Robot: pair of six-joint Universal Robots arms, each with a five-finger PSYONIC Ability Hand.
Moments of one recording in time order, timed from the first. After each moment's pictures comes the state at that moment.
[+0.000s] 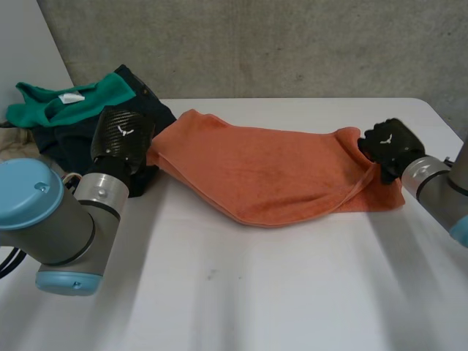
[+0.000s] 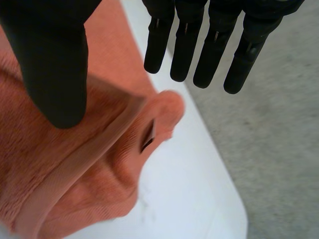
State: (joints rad) left arm 4.31 -1.92 -1.74 3.78 -1.60 3.66; right arm 1.69 -0.93 1.32 -0.15 1.26 2.29; left_hand 1.17 1.20 1.20 1.20 0.98; right_hand 0.59 0.57 0.57 0.58 0.37
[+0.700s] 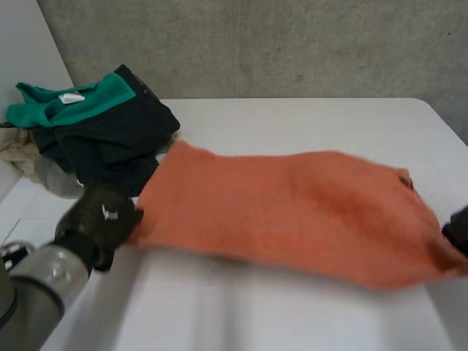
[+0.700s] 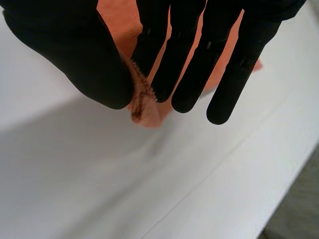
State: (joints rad) left arm 4.30 -1.53 -1.96 3.09 -1.59 3.93; right arm 1.33 -1.53 1.75 0.63 1.25 1.93; left_hand 1.17 1.20 1.20 1.20 0.98; right_hand 1.14 1.18 1.19 1.20 0.99
